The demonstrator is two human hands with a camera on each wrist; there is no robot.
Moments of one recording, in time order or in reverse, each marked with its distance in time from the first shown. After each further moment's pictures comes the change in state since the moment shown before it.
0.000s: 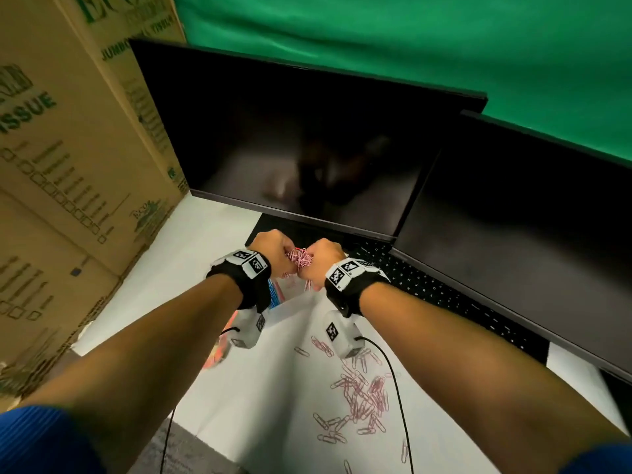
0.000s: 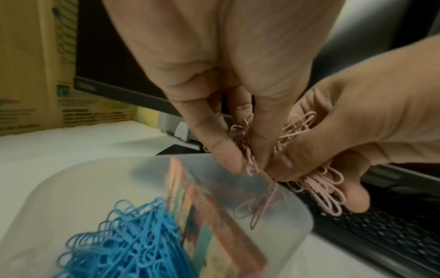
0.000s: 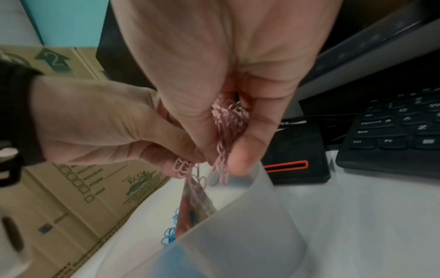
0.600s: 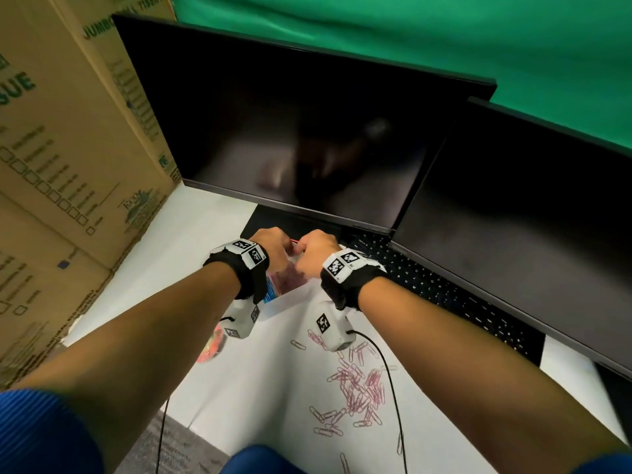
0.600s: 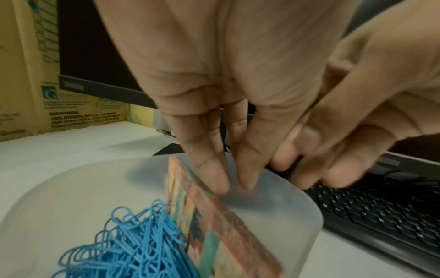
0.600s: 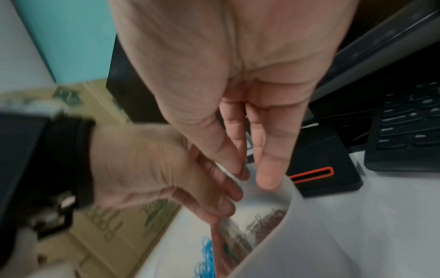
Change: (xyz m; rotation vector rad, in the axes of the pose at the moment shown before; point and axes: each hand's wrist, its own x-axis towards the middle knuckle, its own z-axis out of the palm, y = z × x) left_hand 0.018 -0.007 0.009 0.127 -0.154 -0.001; right_hand 0.001 -0.001 -0.005 -0.001 -0.033 -0.006
